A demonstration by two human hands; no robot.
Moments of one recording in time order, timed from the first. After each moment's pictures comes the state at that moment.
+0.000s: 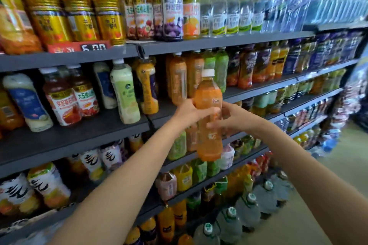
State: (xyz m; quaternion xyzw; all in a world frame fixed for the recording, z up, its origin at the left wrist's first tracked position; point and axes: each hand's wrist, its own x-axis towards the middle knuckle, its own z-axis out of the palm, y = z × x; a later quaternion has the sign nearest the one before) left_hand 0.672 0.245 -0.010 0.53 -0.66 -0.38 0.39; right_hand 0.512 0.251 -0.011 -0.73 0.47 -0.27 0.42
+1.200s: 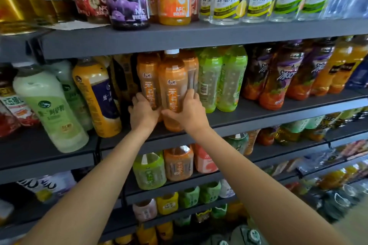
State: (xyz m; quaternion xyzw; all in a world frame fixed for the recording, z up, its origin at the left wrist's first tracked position) left_hand 0.676 0.008 -0.066 0.83 -0.42 -0.08 0.36; right_hand 0.551 -0.002 -0.050 -0.78 0.50 -0.32 0.21
